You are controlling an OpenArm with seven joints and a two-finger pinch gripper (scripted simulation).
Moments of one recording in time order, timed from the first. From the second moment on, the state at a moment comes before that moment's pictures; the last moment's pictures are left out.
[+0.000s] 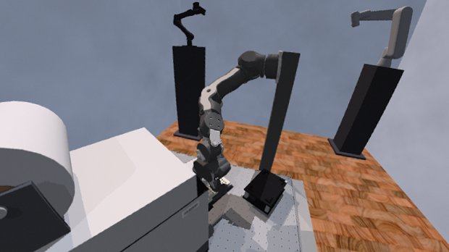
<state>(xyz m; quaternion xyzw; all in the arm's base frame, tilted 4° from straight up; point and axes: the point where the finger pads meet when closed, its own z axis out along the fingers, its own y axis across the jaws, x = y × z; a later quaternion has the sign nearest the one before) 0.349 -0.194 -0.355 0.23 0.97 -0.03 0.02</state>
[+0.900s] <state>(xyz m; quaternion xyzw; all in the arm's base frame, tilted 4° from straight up) 0.349 -0.194 -0.359 0.24 0.97 -0.03 0.02</state>
